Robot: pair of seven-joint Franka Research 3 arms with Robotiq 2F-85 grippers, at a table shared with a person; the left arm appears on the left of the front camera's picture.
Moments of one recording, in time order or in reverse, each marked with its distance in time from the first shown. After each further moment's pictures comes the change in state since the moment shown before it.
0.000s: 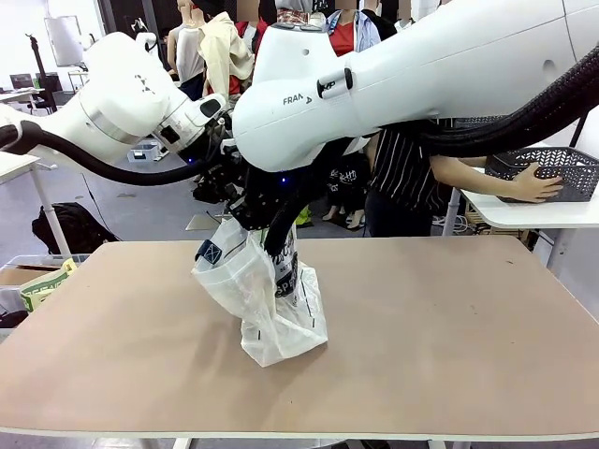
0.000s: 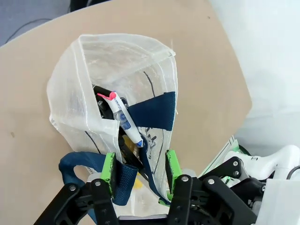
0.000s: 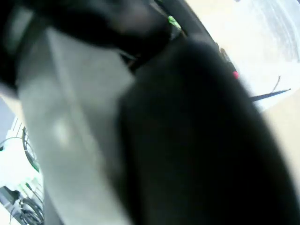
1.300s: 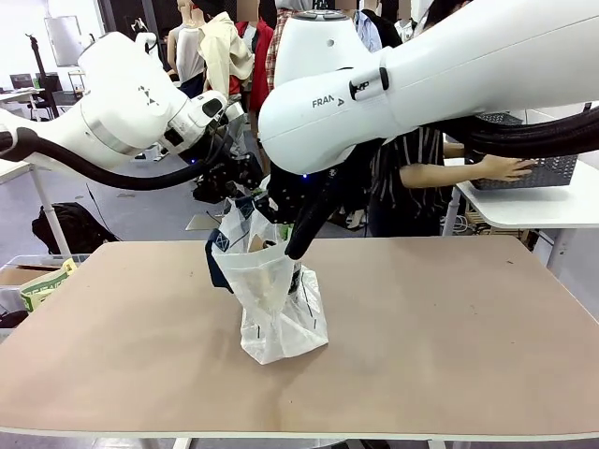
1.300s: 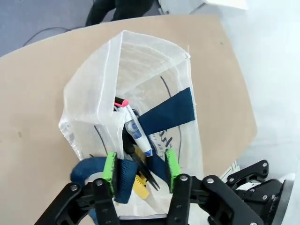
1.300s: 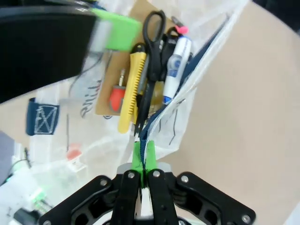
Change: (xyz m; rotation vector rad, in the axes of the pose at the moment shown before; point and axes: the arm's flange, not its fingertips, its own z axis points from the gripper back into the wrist) left arm -0.006 -0.008 0.000 0.069 -0.124 0.097; right arm -0.024 -0.020 0.021 -0.106 -0.030 -0.250
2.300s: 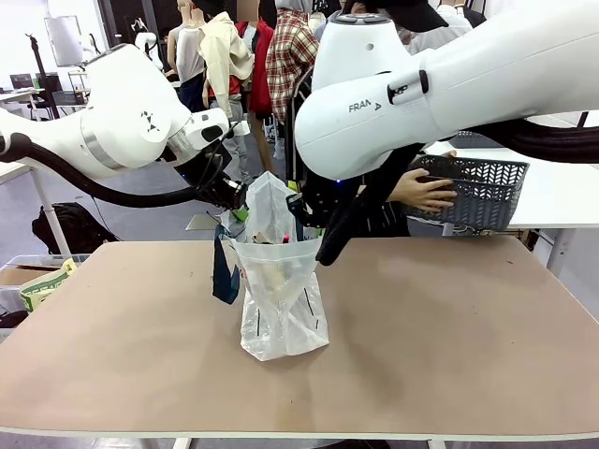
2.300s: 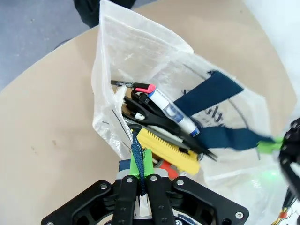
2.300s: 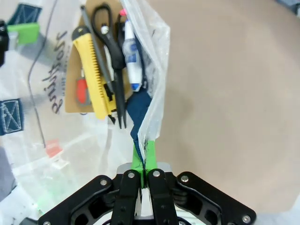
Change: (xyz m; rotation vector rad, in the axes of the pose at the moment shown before) left arm -0.016 0.011 -0.008 0.145 0.028 -0.250; right arm -0.024 -0.042 0.004 -0.049 0.017 -0.148
